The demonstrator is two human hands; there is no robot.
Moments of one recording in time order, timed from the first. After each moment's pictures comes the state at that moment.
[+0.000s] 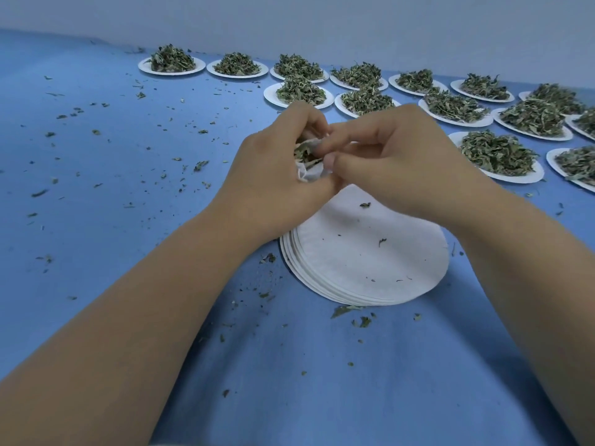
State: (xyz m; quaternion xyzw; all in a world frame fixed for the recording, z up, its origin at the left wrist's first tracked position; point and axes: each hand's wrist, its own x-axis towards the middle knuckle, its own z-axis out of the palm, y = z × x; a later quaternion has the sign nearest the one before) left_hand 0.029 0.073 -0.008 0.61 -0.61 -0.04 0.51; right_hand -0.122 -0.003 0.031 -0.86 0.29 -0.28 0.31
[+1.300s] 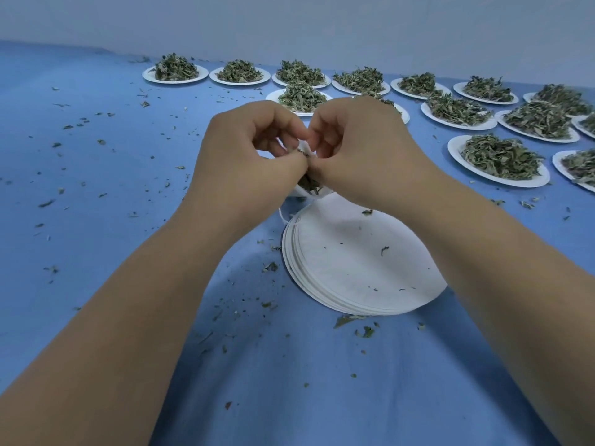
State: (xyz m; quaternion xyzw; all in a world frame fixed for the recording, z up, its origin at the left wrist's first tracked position) left_hand 0.042 0.085 0.013 0.62 -0.53 -0.09 0.57; right_hand -0.082 -0.010 0.033 -0.89 0.32 -0.27 0.20
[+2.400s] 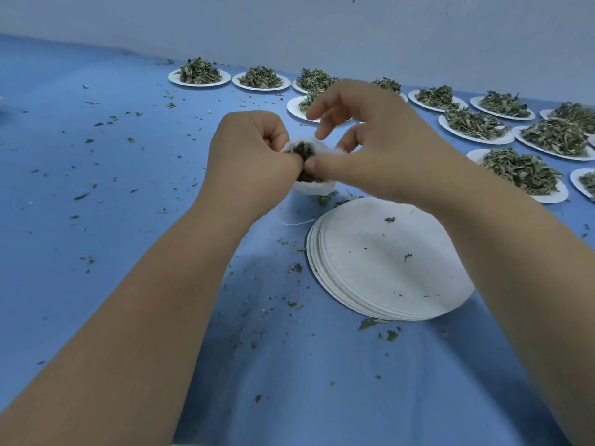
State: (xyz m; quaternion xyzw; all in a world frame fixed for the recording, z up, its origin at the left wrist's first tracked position) left_hand 0.073 0.079 0.008 0.69 -0.43 -0.12 0.57; right_hand -0.078 -0.006 0.046 -0.88 0.25 -0.27 0.29
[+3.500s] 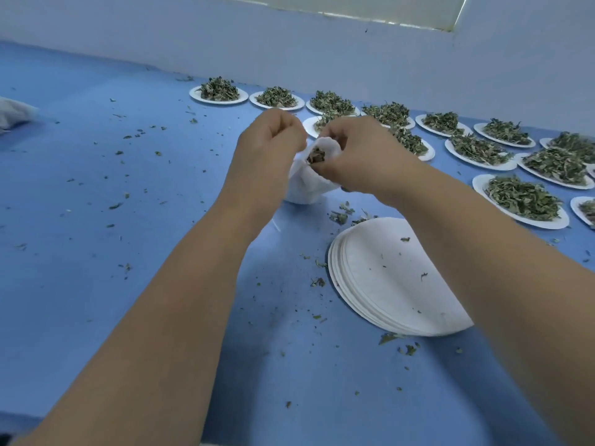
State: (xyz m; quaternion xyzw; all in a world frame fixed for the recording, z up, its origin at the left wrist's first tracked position) left_hand 0.087 0.089 0.030 0.61 -0.40 -0.21 0.65; right_hand -0.021 -0.022 0.048 -0.87 0.34 -0.23 0.28
